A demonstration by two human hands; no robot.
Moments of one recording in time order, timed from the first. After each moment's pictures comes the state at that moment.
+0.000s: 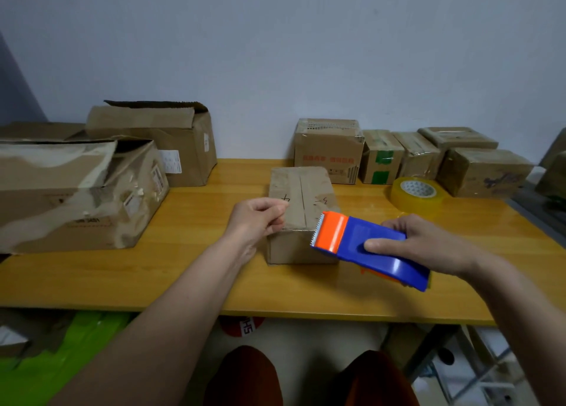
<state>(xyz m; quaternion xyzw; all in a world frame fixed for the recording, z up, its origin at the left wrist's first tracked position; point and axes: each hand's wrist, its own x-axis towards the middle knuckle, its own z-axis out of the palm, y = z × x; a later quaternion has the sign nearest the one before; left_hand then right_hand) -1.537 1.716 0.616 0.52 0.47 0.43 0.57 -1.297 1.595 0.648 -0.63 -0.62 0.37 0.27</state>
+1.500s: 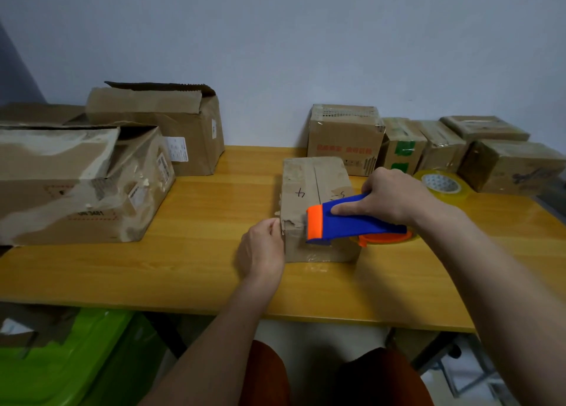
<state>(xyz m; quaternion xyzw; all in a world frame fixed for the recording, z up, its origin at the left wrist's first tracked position) -1.529 1.736 0.538 0.60 0.68 0.37 0.19 -1.346 1.692 0.668 -0.76 -0.64 0.05 0.10</state>
